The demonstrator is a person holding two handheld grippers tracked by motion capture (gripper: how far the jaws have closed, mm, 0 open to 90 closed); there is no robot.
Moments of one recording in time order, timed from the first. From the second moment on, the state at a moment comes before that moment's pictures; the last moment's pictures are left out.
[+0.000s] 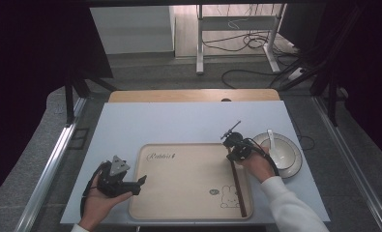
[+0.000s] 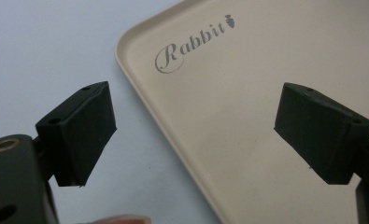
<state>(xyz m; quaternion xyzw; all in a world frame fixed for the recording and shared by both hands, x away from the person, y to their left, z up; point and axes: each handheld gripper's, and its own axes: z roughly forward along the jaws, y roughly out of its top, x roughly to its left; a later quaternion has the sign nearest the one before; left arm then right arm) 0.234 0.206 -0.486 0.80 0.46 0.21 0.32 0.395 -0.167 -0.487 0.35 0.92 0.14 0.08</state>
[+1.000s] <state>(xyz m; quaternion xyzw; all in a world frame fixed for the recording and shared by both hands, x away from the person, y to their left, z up) 0.236 0.208 -0.488 0.80 0.46 0.21 0.32 0.372 -0.172 -0.467 0.31 0.92 0.21 0.09</state>
